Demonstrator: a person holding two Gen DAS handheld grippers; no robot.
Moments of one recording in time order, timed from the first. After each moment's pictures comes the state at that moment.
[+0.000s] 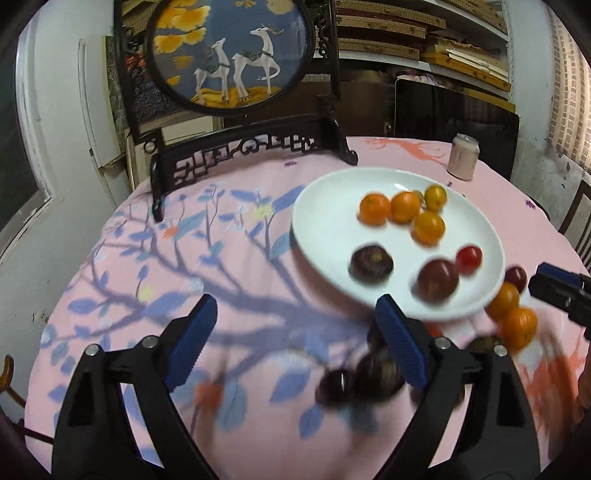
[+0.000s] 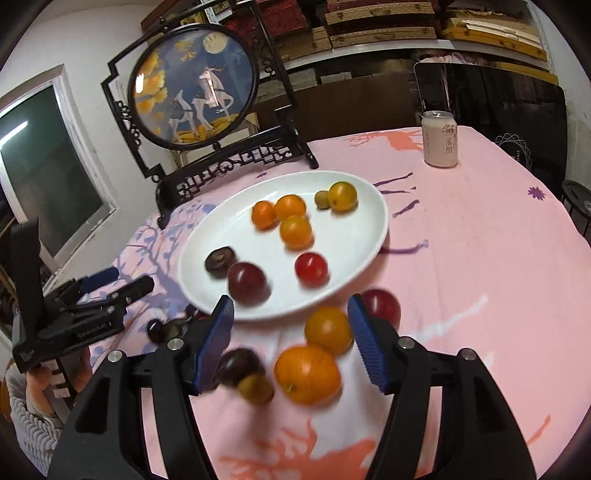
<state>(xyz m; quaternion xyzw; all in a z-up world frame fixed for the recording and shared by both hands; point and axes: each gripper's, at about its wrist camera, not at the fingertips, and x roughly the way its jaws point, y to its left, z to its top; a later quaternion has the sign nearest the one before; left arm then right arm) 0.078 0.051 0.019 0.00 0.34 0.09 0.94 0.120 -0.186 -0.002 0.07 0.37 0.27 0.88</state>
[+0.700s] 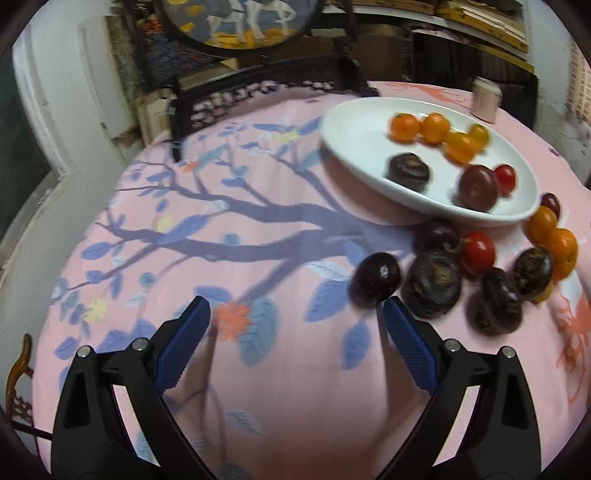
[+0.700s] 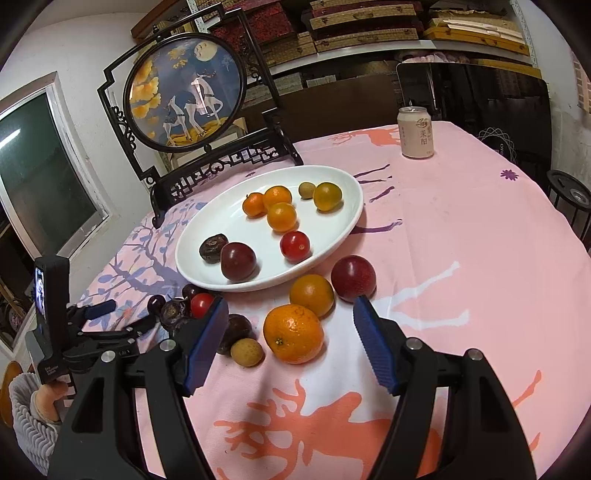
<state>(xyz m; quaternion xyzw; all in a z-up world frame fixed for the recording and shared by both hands) 0.061 0.065 -0.022 0.03 0.41 0.14 0.90 0.094 -0.206 -0.004 0.07 0.37 0.25 0.89</state>
